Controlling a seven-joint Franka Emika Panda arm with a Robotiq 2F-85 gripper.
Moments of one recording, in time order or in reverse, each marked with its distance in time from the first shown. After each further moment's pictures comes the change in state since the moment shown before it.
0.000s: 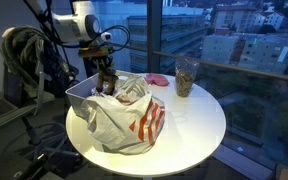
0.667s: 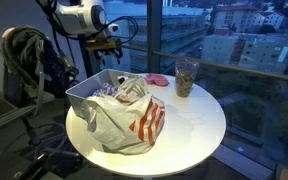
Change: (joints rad) arm -0.033 -0.047 -0.035 0.026 0.021 -0.017 -0.016
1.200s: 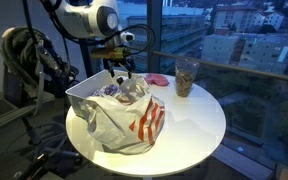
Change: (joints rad) arm -0.090 -0.166 -0.066 -0.284 0.087 -0.027 0.057
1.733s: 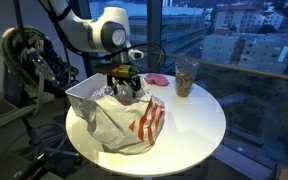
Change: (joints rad) arm -0.069 -0.014 -0.029 -0.149 0.051 0.006 -0.087
